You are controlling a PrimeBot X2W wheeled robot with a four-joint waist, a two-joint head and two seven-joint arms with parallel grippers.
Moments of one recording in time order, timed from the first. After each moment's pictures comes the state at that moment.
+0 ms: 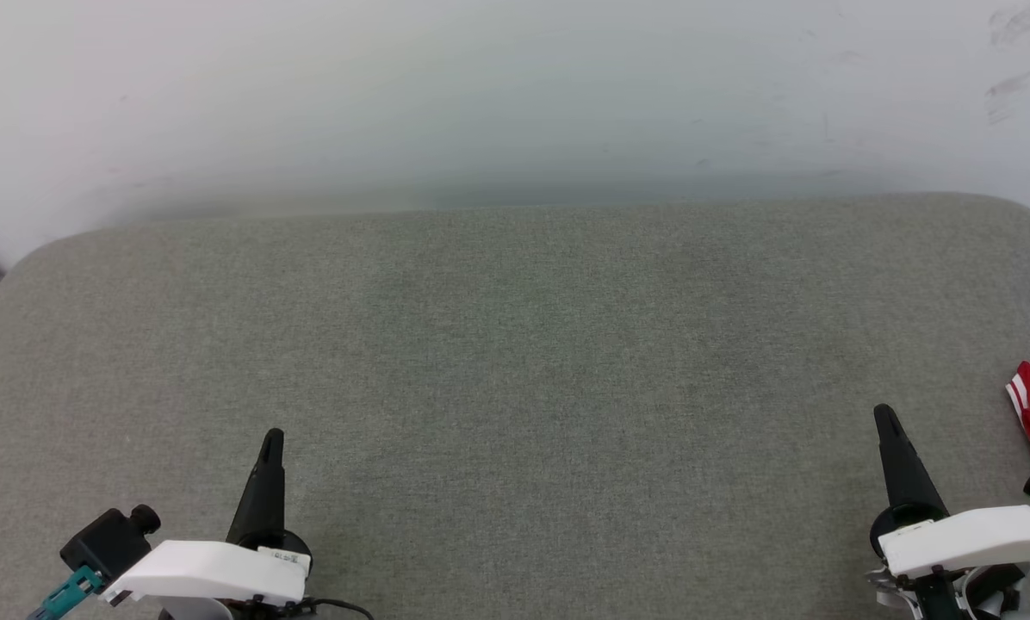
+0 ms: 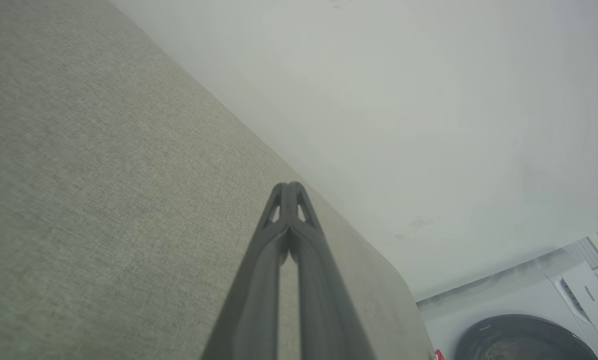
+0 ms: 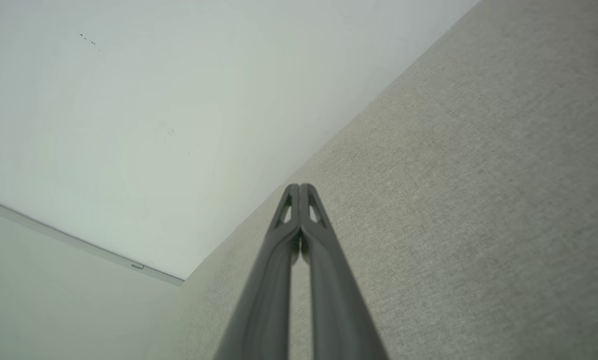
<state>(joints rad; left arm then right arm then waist) -0.01 0.07 0.02 0.14 -0.93 -0.13 -0.10 -0.04 -0.06 -0.09 0.16 0.89 0.13 0.00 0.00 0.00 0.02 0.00</state>
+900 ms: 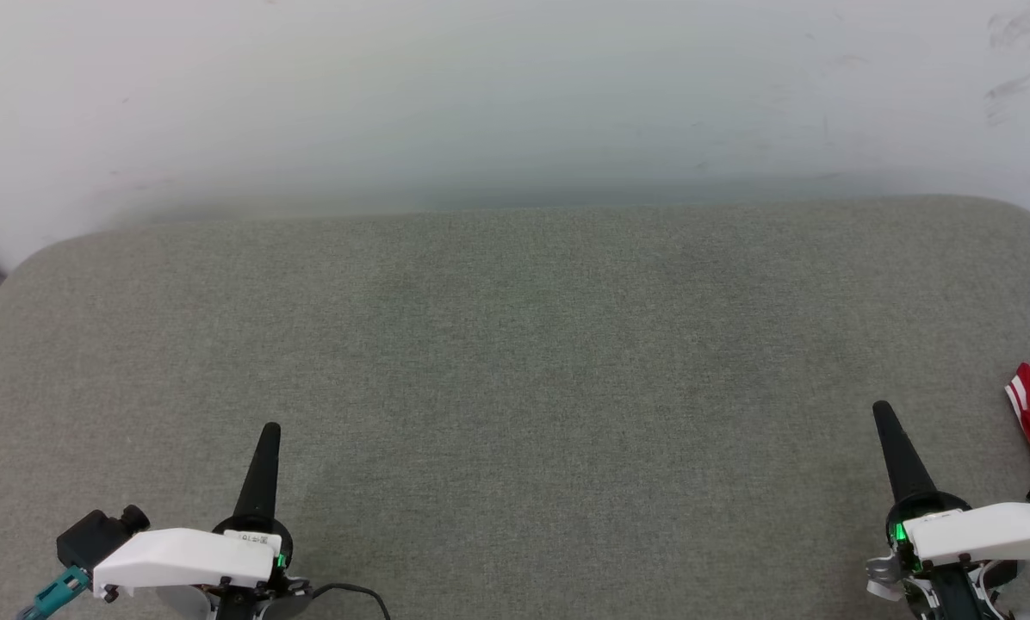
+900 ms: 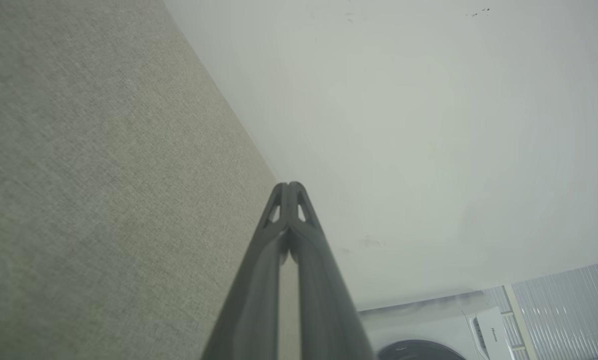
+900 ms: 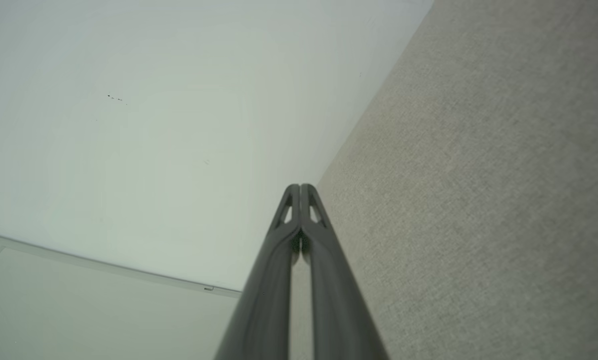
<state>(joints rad) -0.05 0.08 0.04 0.19 -1.23 -0.13 -0.03 -0.06 -0.05 -0.10 0.19 1.19 0.13 0.04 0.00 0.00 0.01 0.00</state>
